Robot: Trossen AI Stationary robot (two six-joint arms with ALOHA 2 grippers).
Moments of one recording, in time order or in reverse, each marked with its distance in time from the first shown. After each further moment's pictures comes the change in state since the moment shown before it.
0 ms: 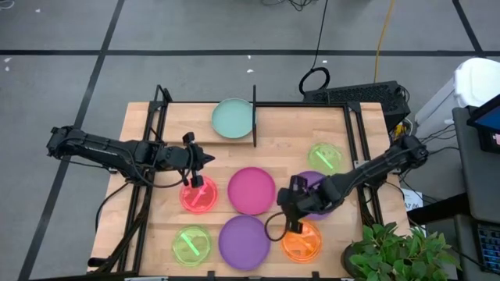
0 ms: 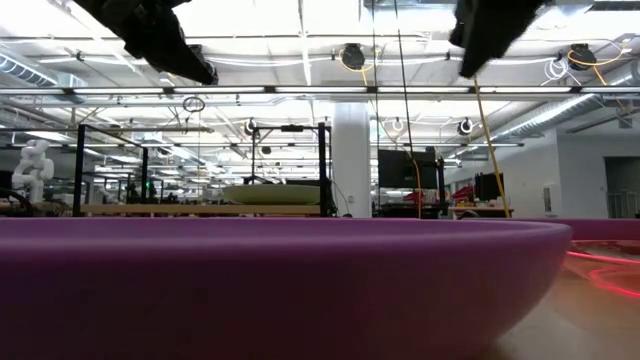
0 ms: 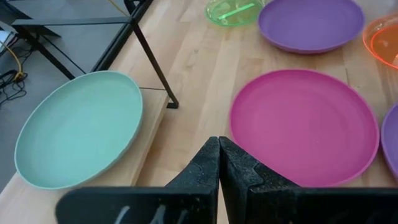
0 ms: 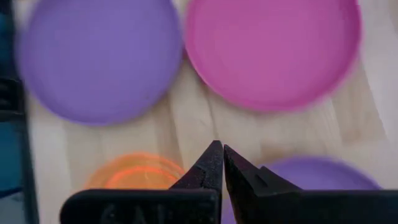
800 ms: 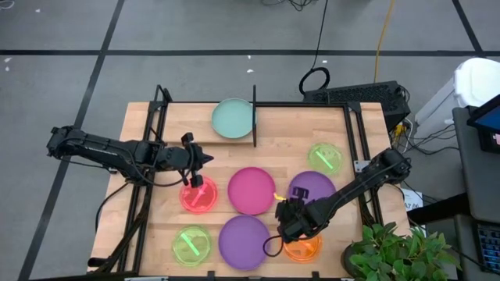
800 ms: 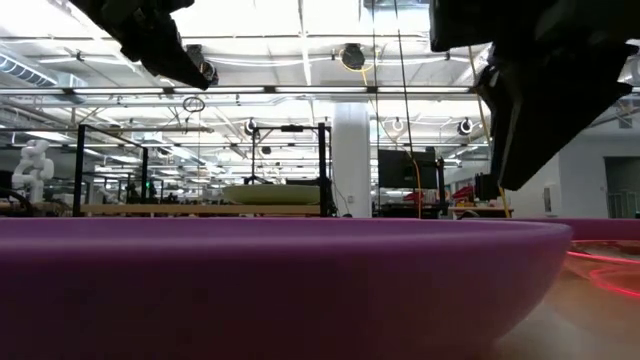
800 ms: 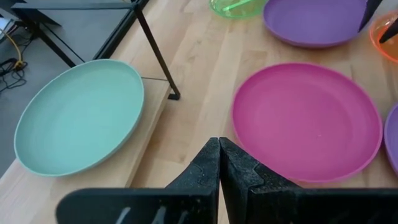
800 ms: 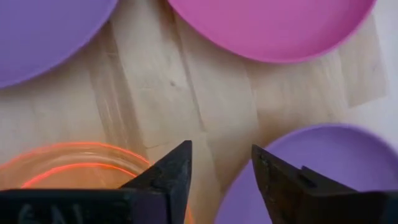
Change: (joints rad) left arm 0.000 0.000 0.000 -0.040 -0.004 -0.042; right arm 0.099 0.229 -0.007 -0.062 0.159 0.125
